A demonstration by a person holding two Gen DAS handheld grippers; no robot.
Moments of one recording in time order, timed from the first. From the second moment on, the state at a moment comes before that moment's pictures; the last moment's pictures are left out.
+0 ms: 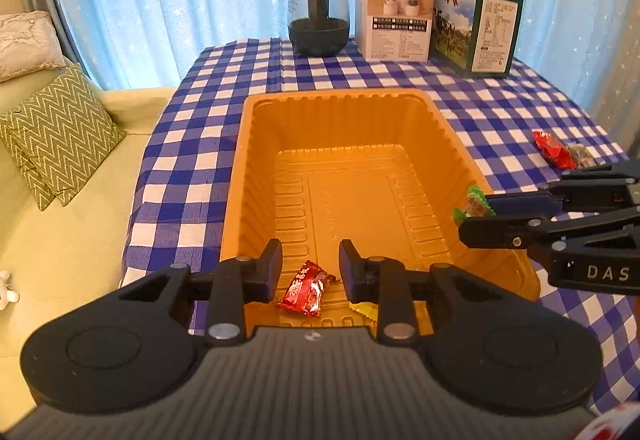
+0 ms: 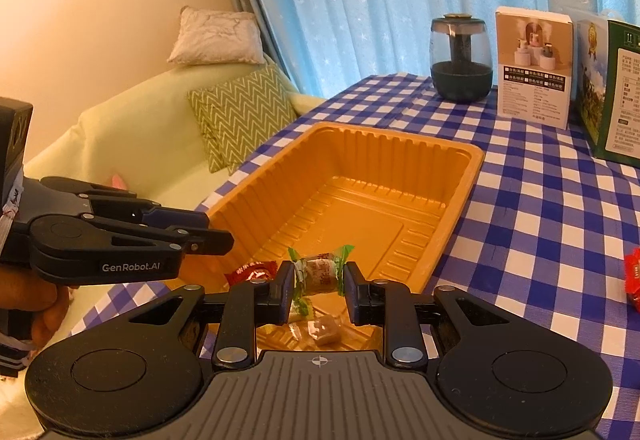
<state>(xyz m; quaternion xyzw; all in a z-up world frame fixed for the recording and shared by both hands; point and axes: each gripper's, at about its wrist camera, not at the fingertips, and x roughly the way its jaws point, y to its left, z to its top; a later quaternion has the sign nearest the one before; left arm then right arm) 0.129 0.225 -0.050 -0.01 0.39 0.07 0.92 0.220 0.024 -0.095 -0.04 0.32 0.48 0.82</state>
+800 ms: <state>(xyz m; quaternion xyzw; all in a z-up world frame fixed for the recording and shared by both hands) 0.130 0.167 -0.024 -0.02 0.36 0.02 0.93 0.225 -0.092 -0.064 0.02 0.29 0.37 0.88</state>
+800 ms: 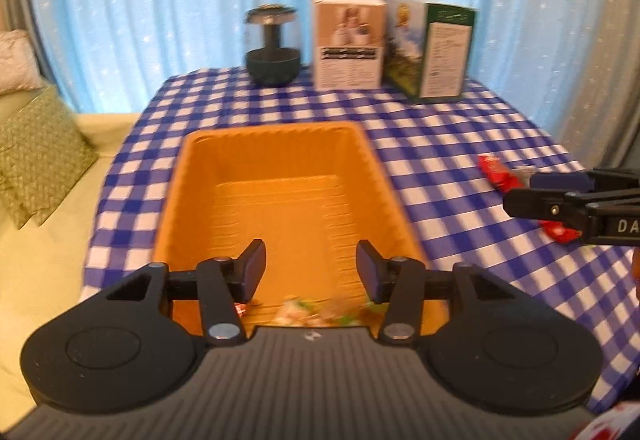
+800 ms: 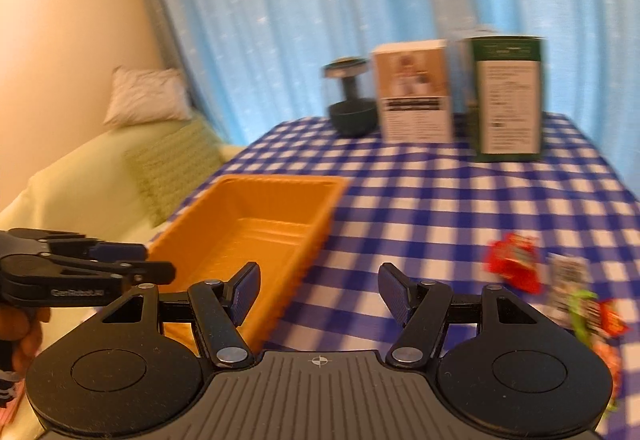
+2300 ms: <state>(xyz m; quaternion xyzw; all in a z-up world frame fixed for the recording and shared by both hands) 0.227 -0.031 -0.077 0.04 0.37 -0.15 0.91 0.311 -0.242 -0.129 -0.06 0.41 0.25 0.87</state>
